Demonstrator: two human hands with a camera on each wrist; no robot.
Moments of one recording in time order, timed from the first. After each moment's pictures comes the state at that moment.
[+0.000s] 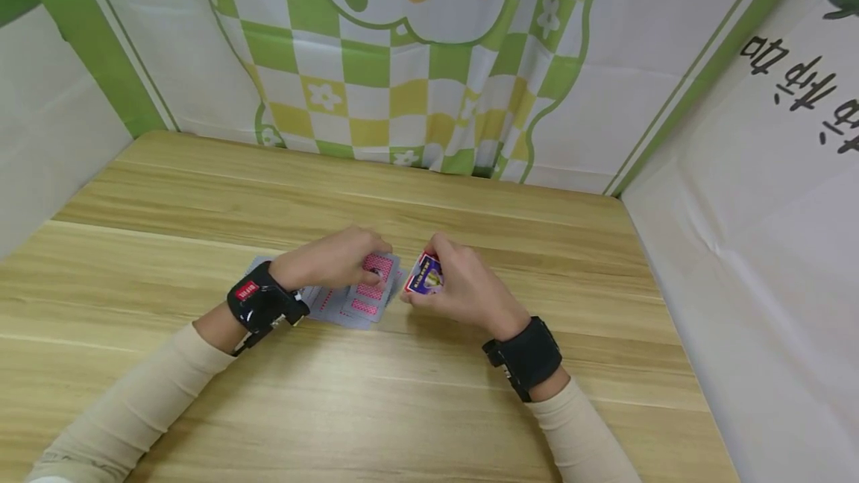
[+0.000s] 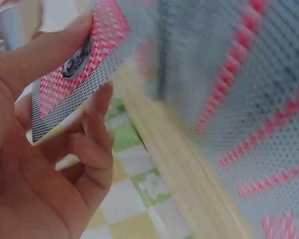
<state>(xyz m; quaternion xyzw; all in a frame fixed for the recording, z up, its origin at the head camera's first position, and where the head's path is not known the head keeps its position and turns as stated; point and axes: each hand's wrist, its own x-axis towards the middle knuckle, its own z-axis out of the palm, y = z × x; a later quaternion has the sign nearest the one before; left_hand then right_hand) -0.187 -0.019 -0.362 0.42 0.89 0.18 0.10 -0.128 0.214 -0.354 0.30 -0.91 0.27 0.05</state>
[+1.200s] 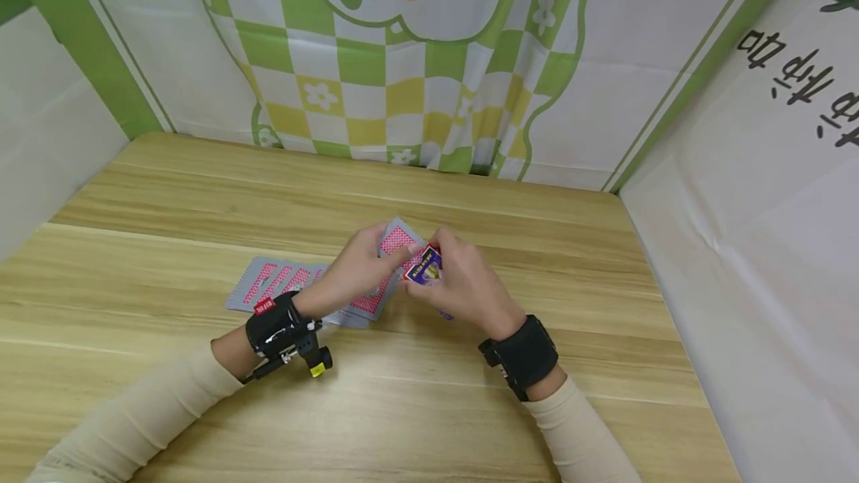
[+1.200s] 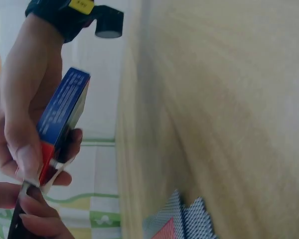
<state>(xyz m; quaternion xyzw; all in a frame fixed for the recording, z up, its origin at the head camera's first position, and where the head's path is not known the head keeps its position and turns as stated) -0.153 0.021 -0.366 0.19 0.83 0.52 0.06 -0.129 0.214 -0.355 0.28 -0.91 0.28 0.10</state>
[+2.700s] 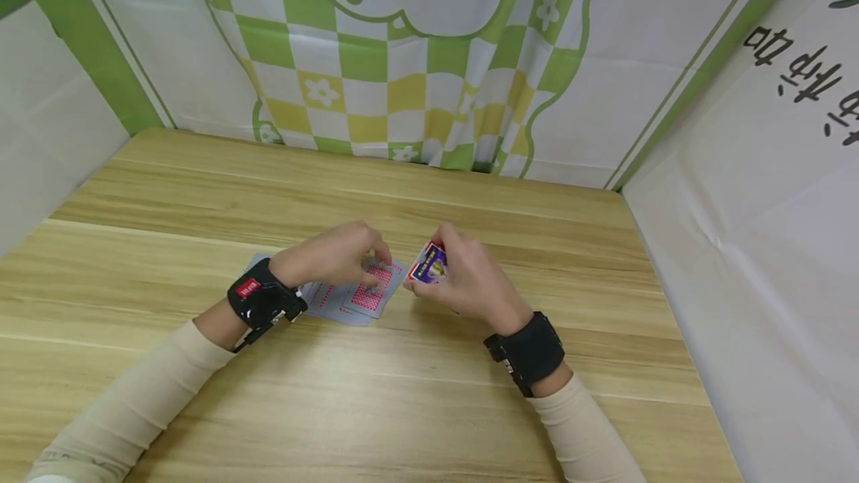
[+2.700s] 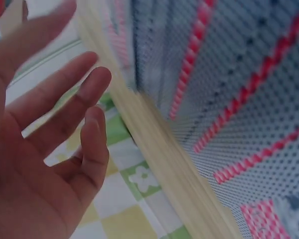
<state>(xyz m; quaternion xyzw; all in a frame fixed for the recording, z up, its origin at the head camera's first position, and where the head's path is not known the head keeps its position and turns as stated) -0.188 -0.018 -0.368 0.40 0.89 0.19 0.10 -0.128 0.216 -0.349 0.28 -0.91 0.29 0.07</state>
